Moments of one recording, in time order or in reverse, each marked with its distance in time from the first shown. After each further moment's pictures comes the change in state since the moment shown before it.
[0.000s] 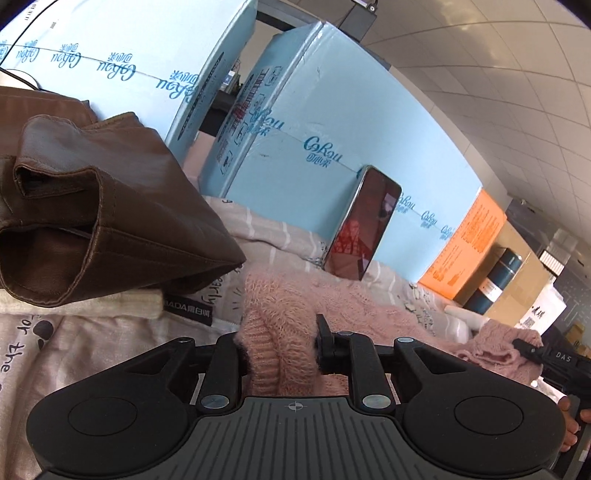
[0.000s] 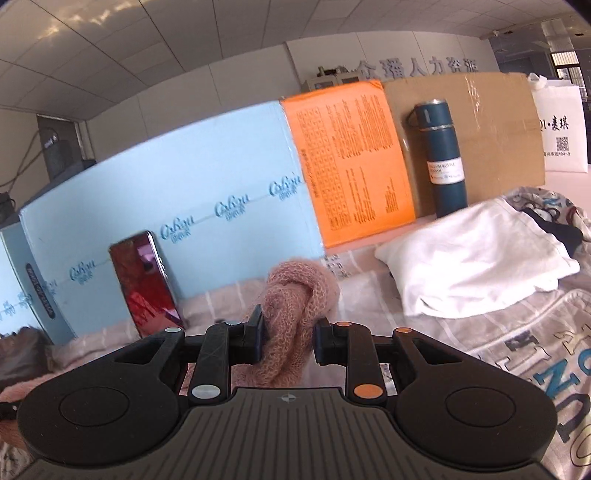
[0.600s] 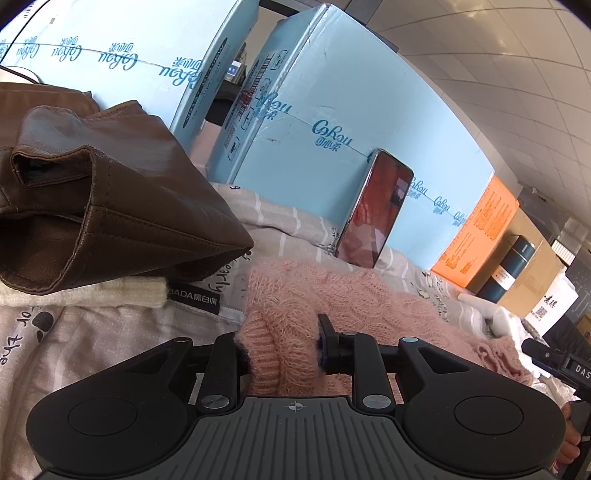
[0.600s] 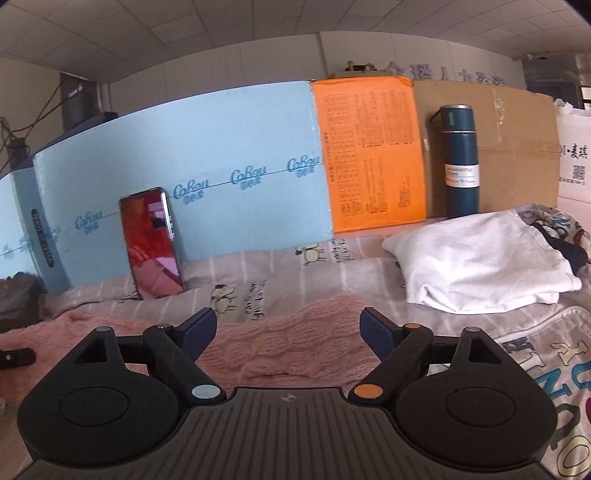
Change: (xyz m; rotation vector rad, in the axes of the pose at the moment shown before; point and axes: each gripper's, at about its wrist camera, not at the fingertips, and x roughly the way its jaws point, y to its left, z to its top) left arm 0.004 0.001 -0.005 0.003 0.022 0.029; right arm -0.005 0.017 -0.017 -0.162 0.033 0.072
